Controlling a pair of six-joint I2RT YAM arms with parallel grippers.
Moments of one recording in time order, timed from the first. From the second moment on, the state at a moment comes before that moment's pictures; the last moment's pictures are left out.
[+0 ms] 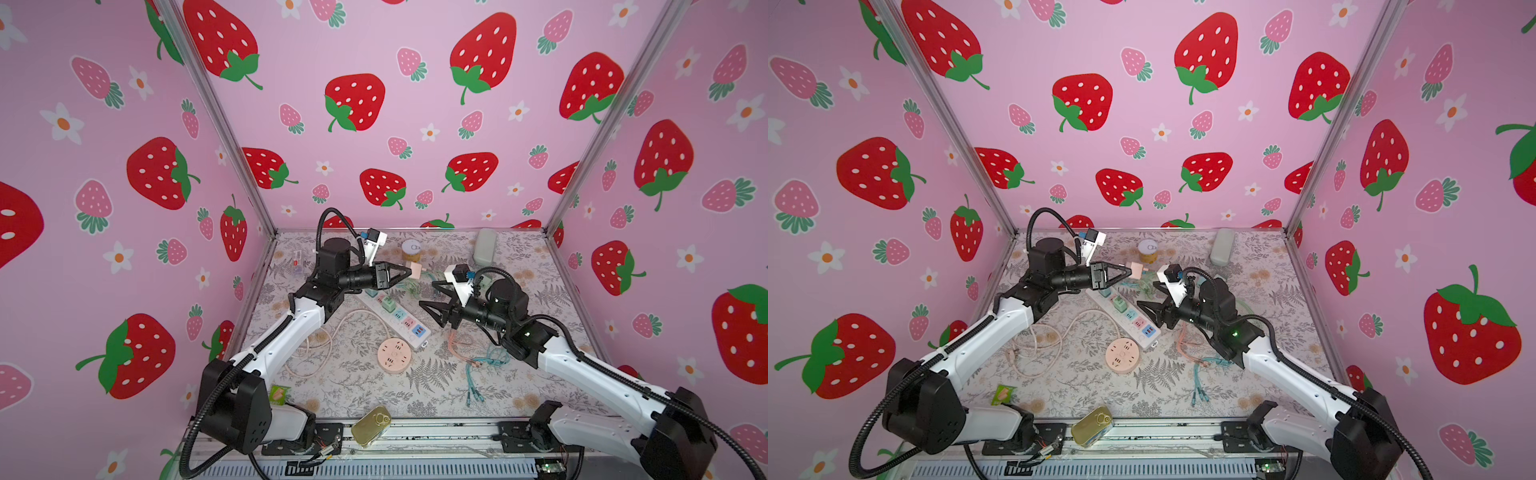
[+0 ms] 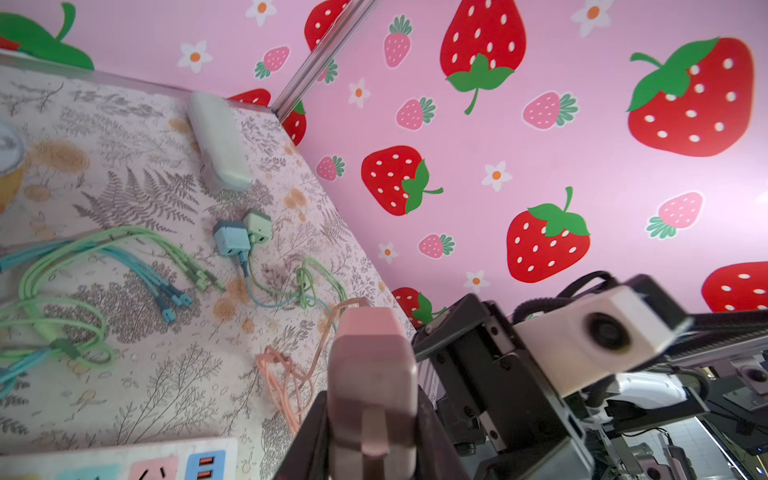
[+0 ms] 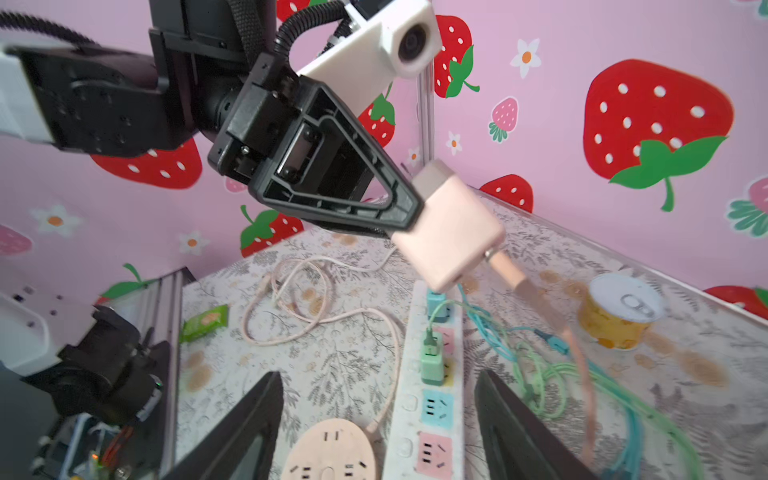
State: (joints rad) left arm -0.36 1.38 1.05 0.08 0.90 -0.61; right arm 0.77 1.12 0.70 0.29 -0.43 0.15
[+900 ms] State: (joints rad) left arm -0.41 1.32 0.92 0.53 0.97 -0.70; right arm 0.67 1.37 0.63 1.16 -0.63 0.80
